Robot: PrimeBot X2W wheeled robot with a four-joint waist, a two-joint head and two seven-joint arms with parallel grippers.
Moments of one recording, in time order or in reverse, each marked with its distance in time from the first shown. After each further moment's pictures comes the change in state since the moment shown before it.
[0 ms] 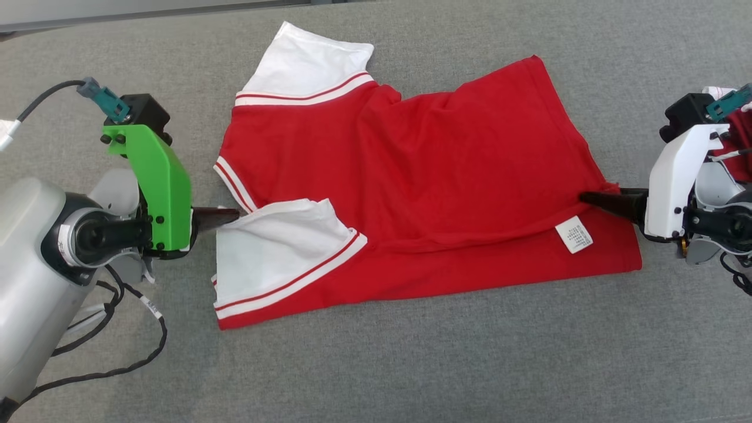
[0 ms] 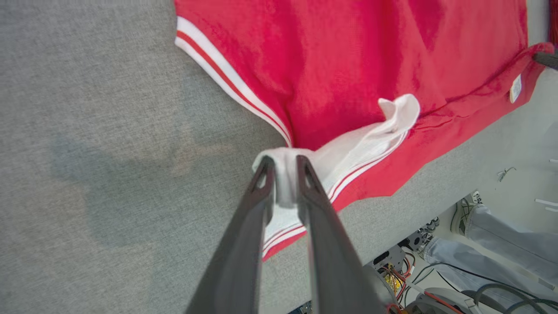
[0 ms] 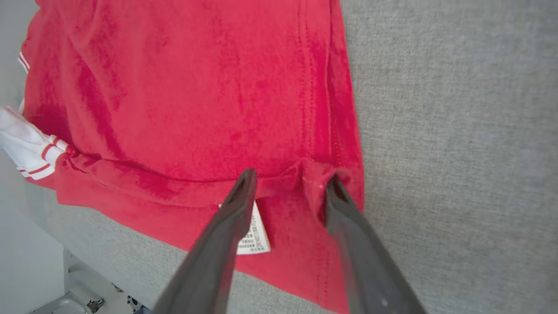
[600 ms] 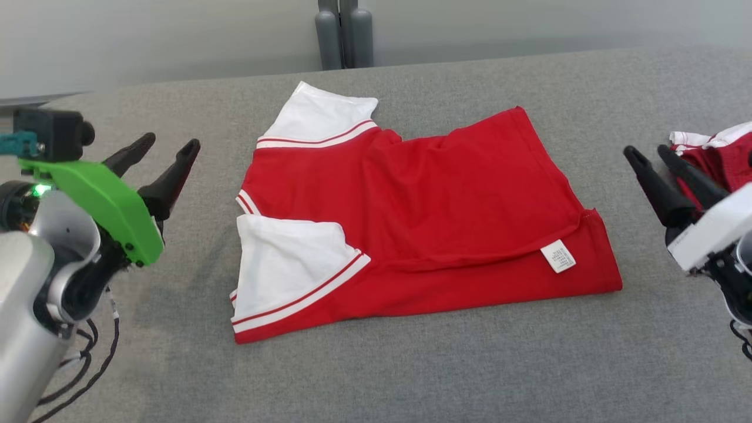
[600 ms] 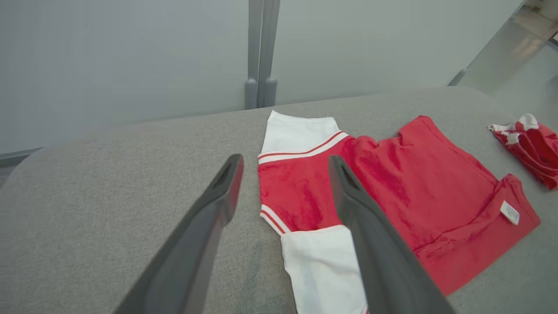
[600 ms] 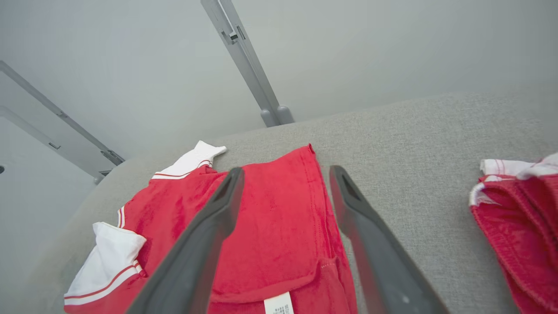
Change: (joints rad) left arm 0.175 0.045 0.126 -0.072 0.259 -0.052 -0.672; right arm 0.326 0.046 -0.310 -0.194 -0.177 0.000 -0.617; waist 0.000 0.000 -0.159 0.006
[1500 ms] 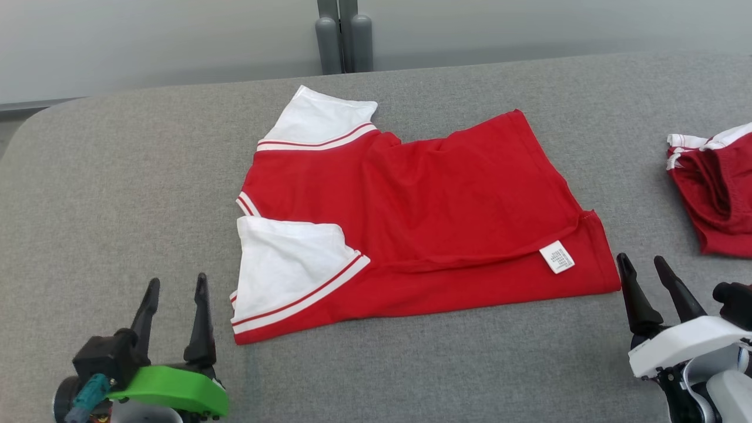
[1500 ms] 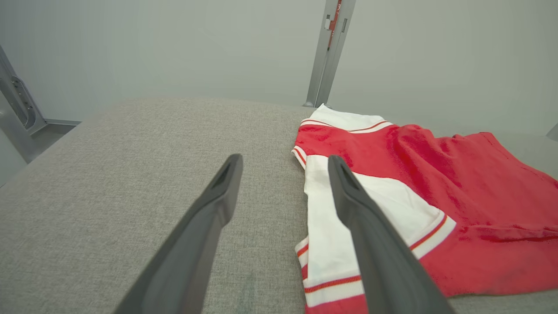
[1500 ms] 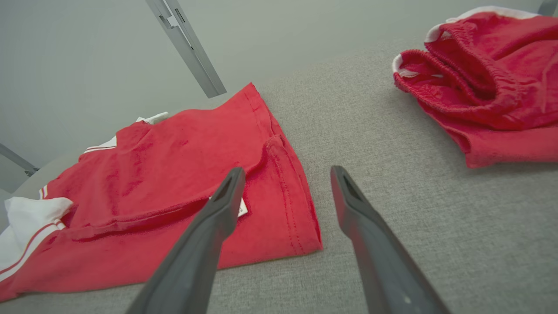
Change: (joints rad) left arm 0.650 -0.332 0.330 -0.094 0.480 0.192 -0.519; right arm 0.349 0.315 -0.246 0.091 -0.405 0.000 -0.279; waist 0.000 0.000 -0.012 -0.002
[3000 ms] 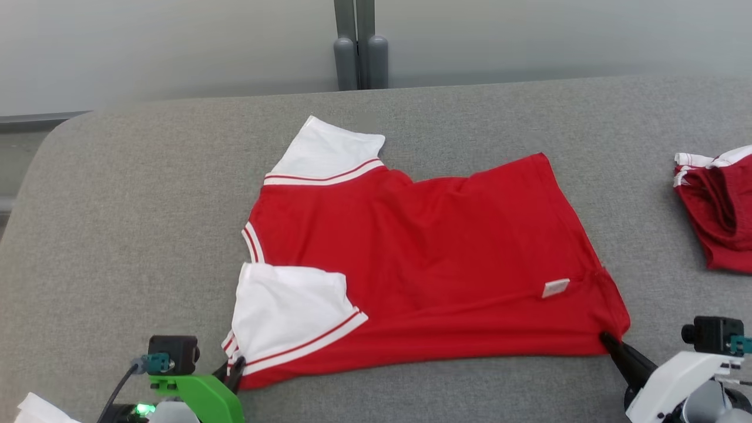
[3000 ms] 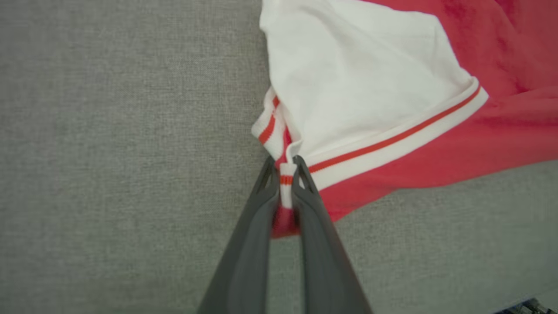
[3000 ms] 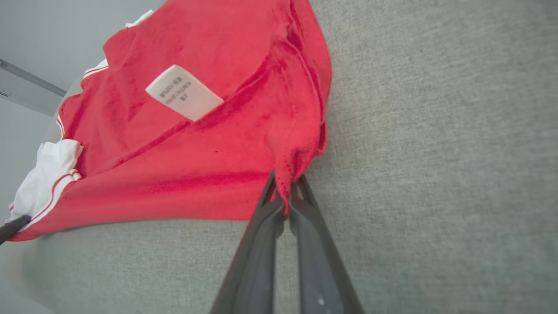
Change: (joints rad) left arm -0.049 0.037 -0.151 0.157 -0.099 -0.087 0.489; right arm 0.039 -0.132 0.210 0.026 0.305 0.001 0.255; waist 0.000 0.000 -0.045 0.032
